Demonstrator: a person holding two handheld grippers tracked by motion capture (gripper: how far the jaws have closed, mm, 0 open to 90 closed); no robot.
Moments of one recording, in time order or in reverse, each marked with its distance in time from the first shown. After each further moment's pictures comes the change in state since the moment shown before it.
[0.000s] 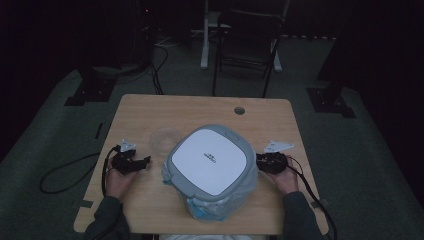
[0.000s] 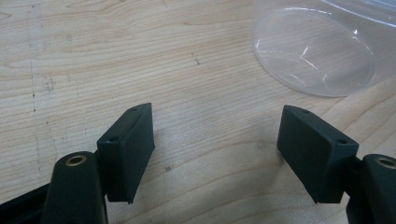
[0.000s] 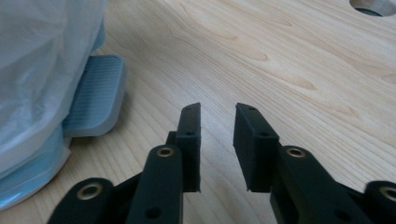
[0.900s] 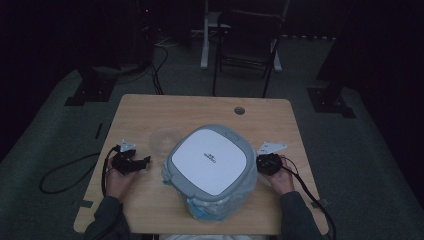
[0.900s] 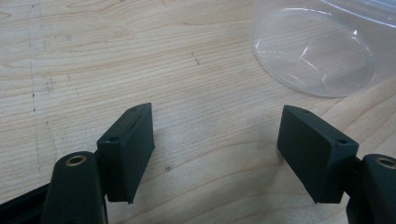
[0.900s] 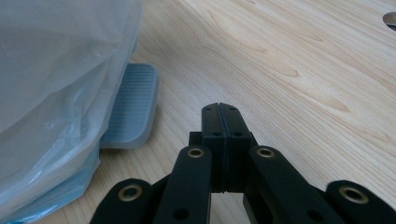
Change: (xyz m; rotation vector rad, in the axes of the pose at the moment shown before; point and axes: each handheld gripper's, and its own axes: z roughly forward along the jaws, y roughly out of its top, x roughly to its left) left arm 0.000 0.000 0.000 -0.001 -0.004 -0.003; right arm 0.018 0.011 0.006 0.008 0.034 -0.058
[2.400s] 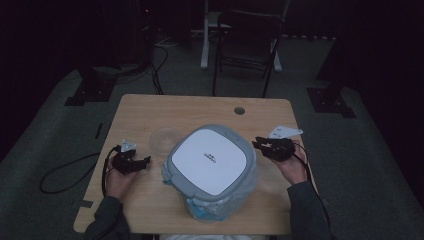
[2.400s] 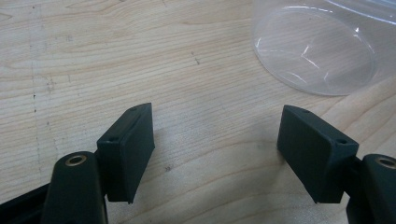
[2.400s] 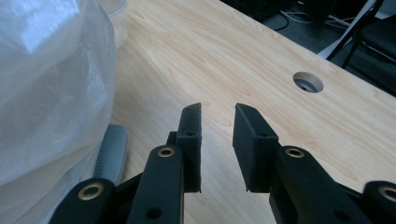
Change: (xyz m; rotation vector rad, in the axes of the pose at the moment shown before) left arm -0.001 0.000 0.000 0.004 0.011 0.012; right arm -0.012 0.054 -0.054 -0.066 -0.131 -0.027
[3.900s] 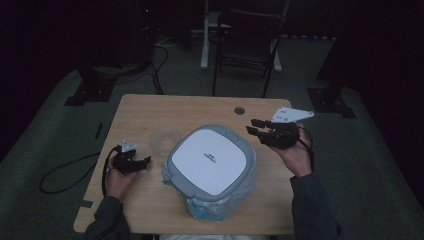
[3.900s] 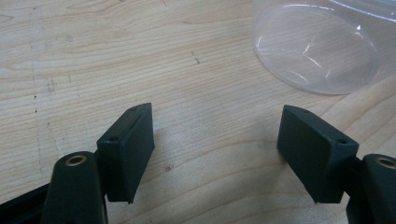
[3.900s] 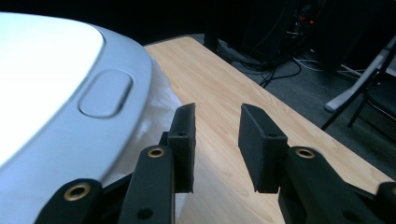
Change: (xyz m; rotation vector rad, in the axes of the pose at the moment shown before) left arm -0.001 0.000 0.000 0.002 0.006 0.007; right arm 0.026 0.089 -0.054 -0.133 0.075 -0.044
